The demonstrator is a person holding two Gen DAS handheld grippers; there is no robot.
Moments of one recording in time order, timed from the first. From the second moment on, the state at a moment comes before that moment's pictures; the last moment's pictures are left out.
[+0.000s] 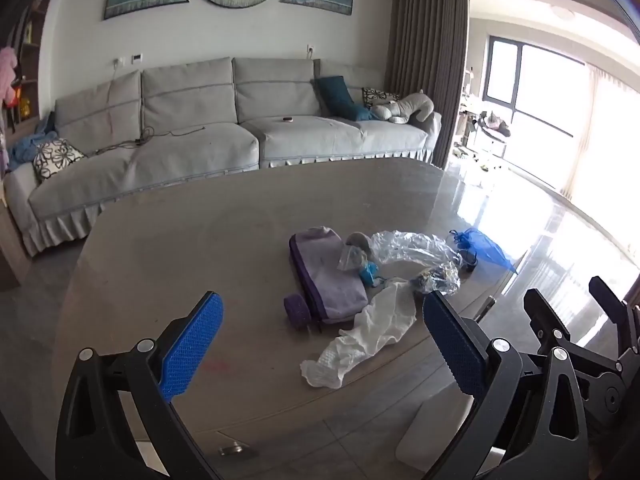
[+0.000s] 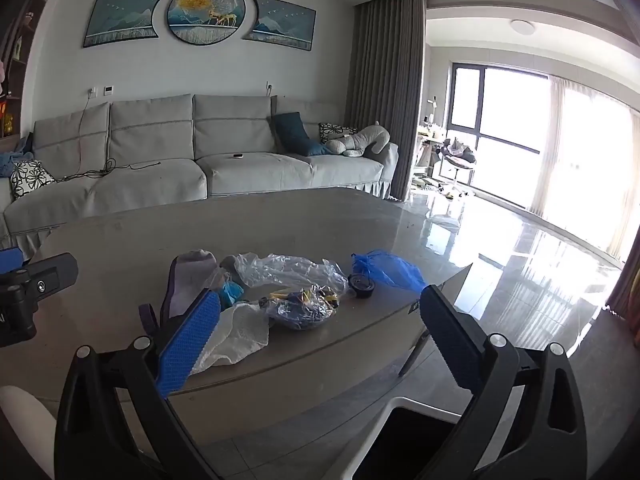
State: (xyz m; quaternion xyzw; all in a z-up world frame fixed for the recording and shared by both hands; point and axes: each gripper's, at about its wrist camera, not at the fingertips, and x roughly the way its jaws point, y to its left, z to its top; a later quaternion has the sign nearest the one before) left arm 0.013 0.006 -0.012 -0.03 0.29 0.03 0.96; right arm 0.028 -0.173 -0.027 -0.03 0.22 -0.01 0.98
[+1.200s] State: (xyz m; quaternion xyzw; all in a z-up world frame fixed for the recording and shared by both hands) left arm 0.119 0.039 -0.117 -0.04 0.36 0.09 0.93; right arm 0.118 -0.145 -0.094 -0.08 0.25 0.02 0.96
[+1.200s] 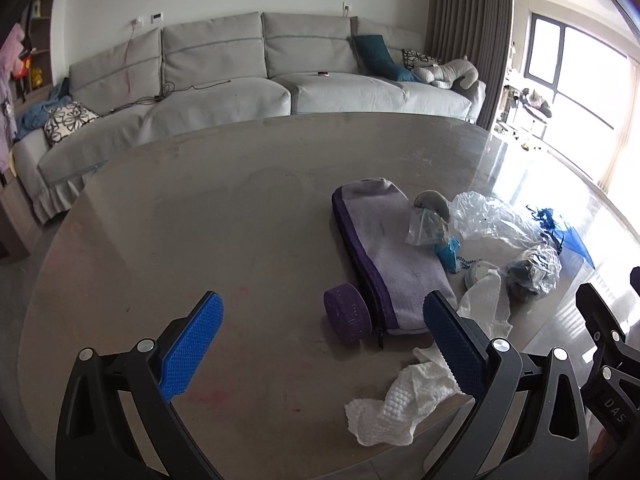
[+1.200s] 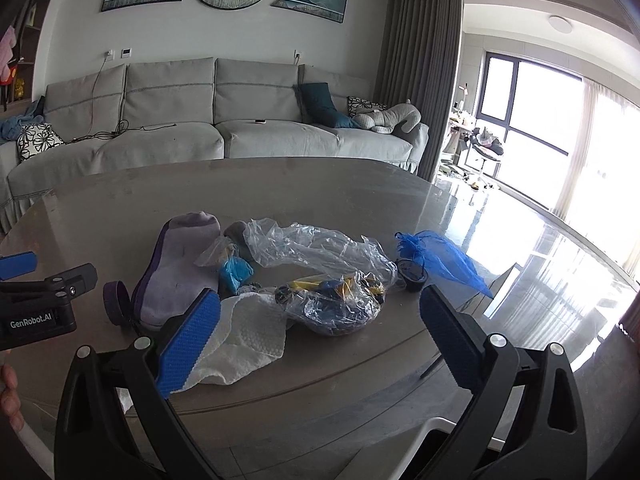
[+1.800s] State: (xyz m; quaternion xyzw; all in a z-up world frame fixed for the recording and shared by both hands) left arm 0.162 0.050 -0.176 -0.05 0.43 0.10 0.90; right arm 0.150 -0.119 -0.125 -0.09 0.27 0.07 0.96
